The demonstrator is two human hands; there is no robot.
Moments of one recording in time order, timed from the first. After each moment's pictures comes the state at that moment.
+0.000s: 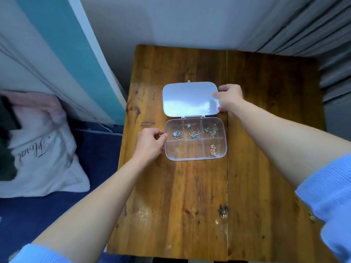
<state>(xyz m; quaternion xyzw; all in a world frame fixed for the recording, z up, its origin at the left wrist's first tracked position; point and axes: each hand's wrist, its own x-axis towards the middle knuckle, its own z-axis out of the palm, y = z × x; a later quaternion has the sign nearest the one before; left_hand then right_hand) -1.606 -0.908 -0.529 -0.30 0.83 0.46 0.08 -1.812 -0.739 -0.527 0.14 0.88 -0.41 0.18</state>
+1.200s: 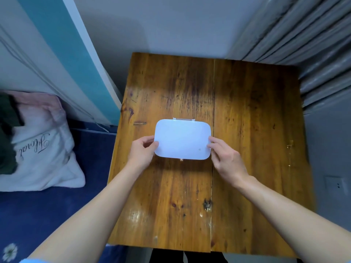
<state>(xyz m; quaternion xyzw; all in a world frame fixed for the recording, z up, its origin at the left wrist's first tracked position) -1.575 -0.876 -0.513 -0.42 0.71 0.57 0.07 -1.647 -0.621 -0.518 -0.26 0.93 -0.24 0.11</state>
